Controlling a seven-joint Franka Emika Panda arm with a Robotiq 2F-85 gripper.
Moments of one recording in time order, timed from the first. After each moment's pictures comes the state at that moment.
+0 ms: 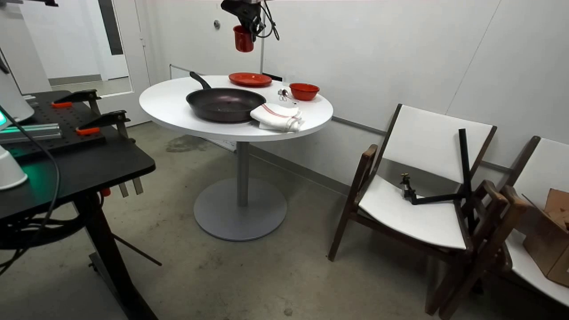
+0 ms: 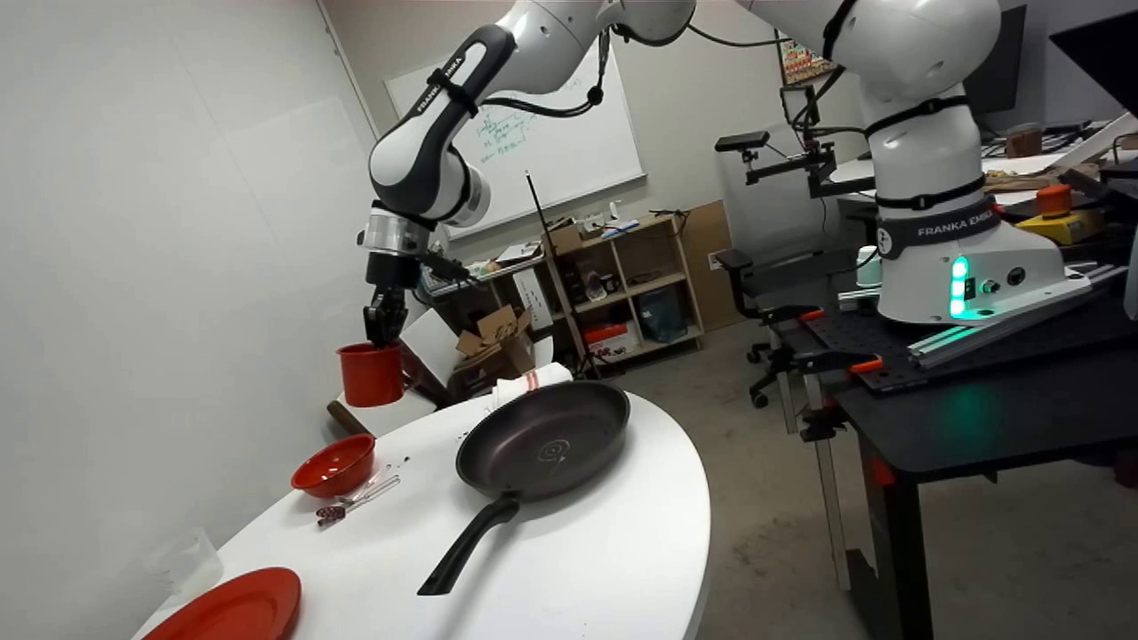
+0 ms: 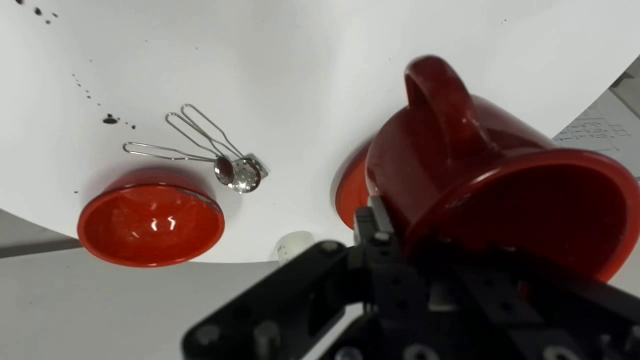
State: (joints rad) arm -0.27 0.71 0.34 -1.55 0.25 2.65 -0.43
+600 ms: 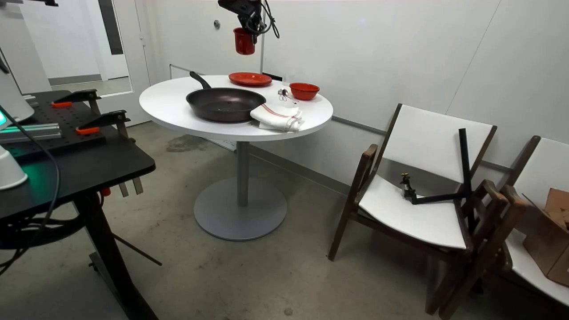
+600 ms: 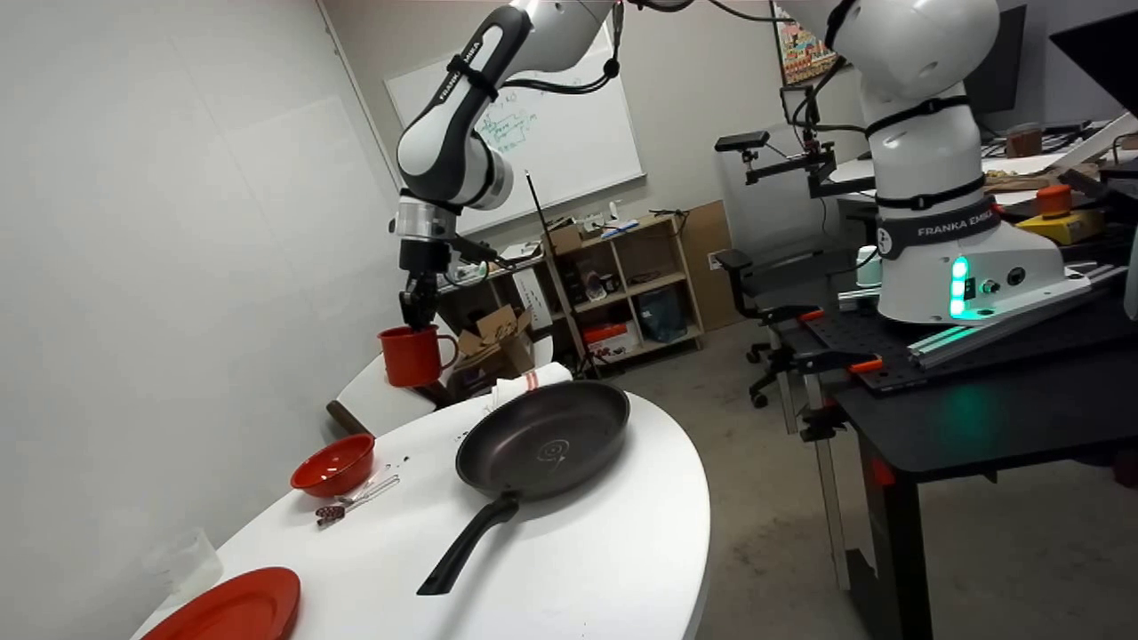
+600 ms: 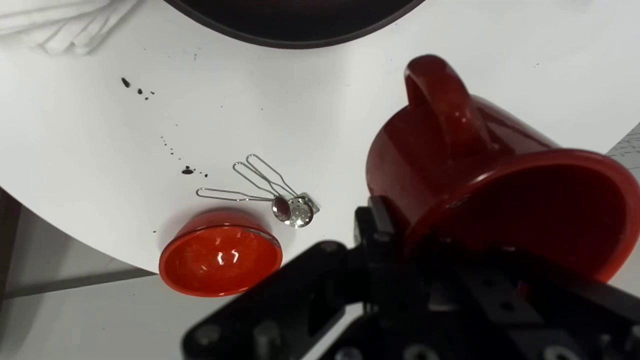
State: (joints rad) arm -0.28 0.58 0.28 -1.71 0.26 2.65 -0.40
